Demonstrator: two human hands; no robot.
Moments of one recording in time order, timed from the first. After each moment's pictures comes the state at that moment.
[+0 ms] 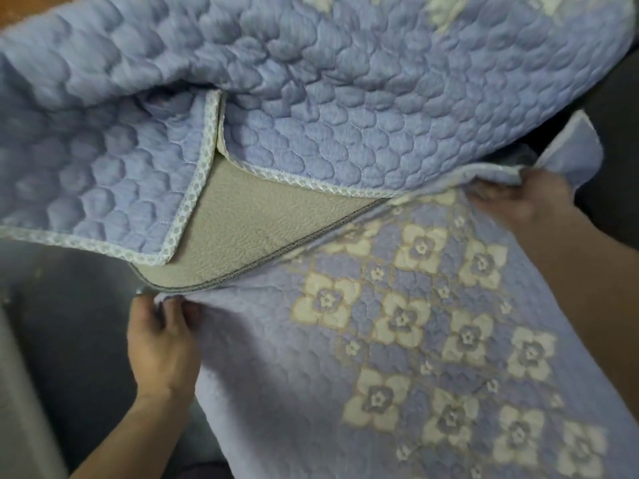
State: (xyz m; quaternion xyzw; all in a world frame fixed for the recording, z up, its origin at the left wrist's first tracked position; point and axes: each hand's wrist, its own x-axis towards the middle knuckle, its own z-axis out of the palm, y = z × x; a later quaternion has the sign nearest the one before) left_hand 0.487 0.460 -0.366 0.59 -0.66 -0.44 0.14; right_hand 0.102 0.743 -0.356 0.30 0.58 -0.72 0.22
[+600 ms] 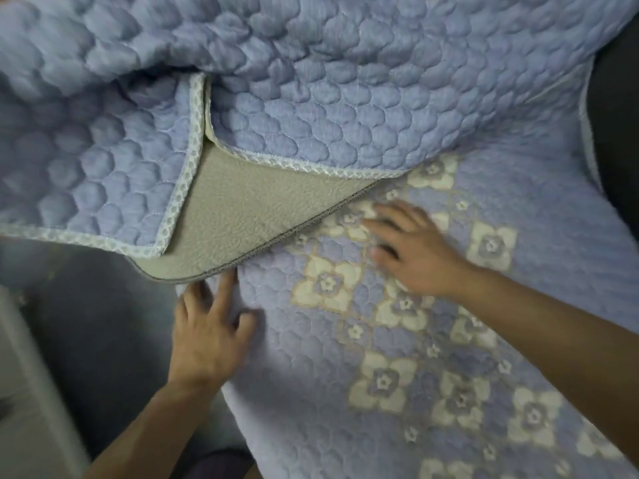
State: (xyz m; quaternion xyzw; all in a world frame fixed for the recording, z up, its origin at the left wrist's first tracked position) left_hand 0.490 0.470 -0.397 0.37 -0.88 -0.25 -0.15; right_hand 0.238 0.702 -0.405 -0.41 0.87 -0.10 0.25
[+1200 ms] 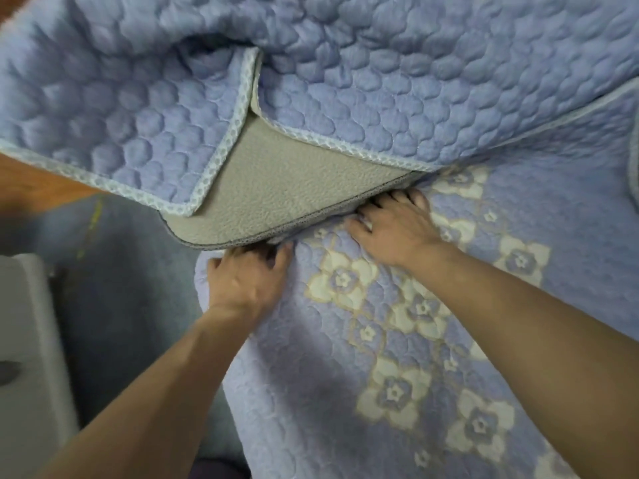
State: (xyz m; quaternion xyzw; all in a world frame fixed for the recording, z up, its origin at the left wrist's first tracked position) left_hand 0.436 0.470 -0.416 0.39 -0.89 -0.15 -0.16; right_hand 0.245 0.623 -0.425 -0.40 0.91 0.03 0.11
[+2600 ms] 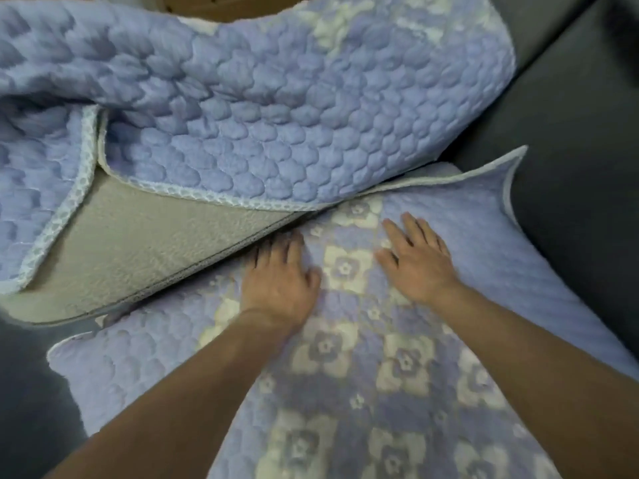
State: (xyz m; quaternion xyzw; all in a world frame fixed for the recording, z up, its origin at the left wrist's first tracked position) left_hand 0.312 0.582 -0.427 0.20 -0.96 -0.16 -0.13; right_hand 0.174 0.782 -0.421 -0.20 0.96 0.01 0.21
